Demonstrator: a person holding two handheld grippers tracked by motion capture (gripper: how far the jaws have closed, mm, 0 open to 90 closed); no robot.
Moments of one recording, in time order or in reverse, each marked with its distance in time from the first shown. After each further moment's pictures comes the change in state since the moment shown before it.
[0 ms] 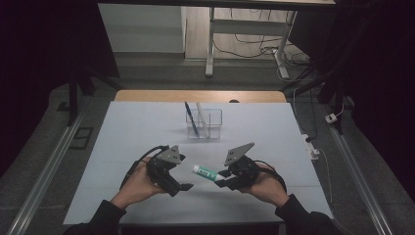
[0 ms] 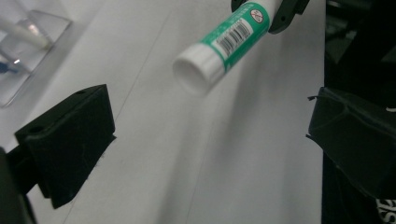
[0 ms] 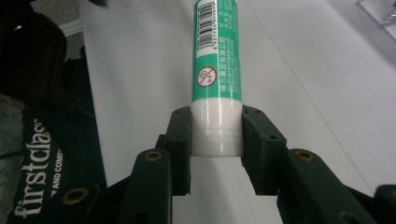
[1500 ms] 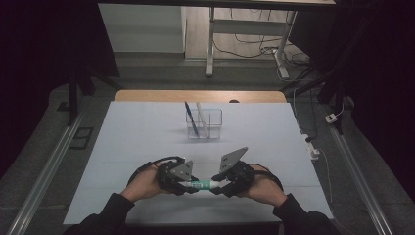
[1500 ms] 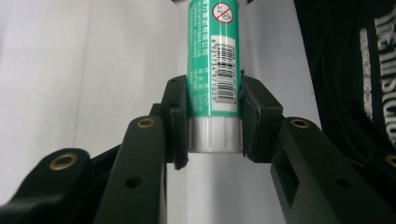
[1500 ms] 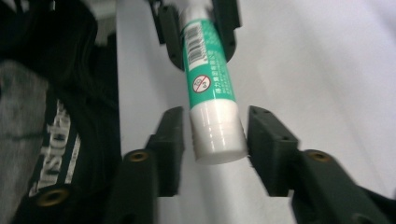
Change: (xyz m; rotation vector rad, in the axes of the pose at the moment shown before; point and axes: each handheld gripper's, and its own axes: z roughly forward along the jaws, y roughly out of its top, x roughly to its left) left arm -0.007 0.001 0.019 0.091 -0.107 0.255; right arm 0.007 0.004 0.007 -0.023 0.067 -0.107
